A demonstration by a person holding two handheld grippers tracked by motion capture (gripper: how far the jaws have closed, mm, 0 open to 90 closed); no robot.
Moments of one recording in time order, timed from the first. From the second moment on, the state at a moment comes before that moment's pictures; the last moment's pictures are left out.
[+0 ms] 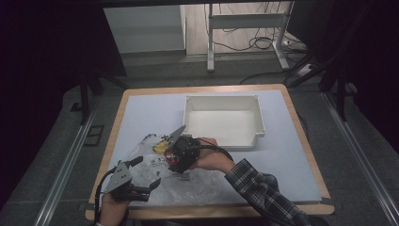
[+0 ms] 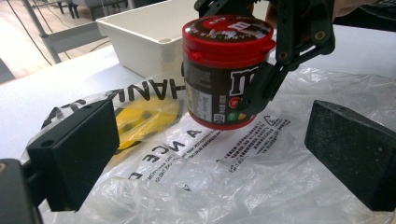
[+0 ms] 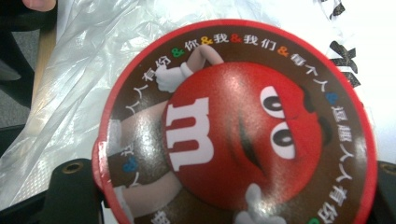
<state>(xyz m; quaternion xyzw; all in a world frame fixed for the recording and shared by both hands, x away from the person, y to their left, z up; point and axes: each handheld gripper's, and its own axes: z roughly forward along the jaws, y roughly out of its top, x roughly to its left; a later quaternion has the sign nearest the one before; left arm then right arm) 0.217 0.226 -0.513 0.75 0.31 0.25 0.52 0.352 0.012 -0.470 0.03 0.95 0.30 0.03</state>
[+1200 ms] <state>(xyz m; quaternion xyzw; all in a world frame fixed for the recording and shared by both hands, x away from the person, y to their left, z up) 0.218 0.225 -0.513 0.76 0.31 0.25 0.52 0.356 -0.027 -0.457 0.05 0.95 0.30 0.04</state>
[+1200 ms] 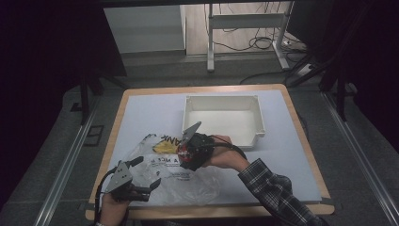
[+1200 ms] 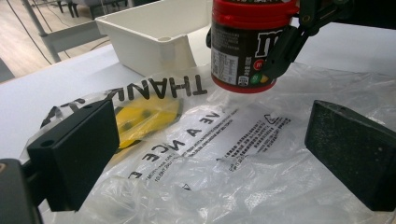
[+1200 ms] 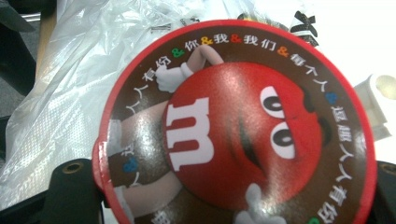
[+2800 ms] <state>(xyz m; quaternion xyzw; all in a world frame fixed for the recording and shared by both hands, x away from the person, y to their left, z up) 0.218 0.224 -0.514 0.76 0.30 0.25 0.52 0.368 -0.065 -0.430 0.06 0.95 0.31 0.07</state>
